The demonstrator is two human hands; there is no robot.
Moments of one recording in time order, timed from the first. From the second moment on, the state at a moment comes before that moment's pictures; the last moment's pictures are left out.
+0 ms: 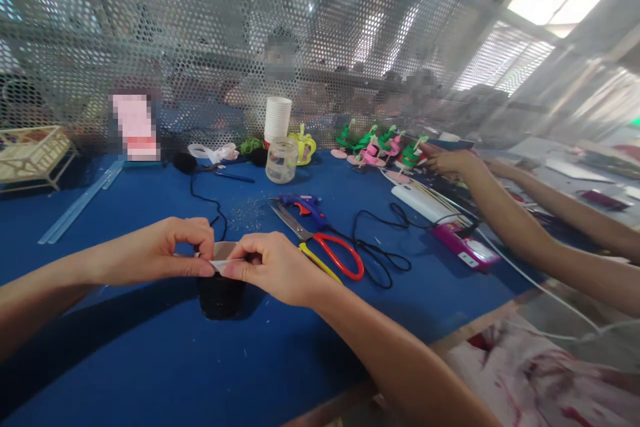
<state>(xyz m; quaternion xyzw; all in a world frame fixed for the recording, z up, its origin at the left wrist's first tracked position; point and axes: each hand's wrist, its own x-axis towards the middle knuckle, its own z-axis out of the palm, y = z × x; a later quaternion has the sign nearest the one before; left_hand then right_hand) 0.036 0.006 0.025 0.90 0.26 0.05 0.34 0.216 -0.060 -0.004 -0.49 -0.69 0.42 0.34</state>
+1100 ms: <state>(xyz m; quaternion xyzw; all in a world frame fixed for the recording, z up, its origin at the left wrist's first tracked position) 0.029 0.019 0.024 0.88 0.22 0.01 0.42 0.229 -0.056 -0.001 -0.47 -0.73 0.40 0.29</state>
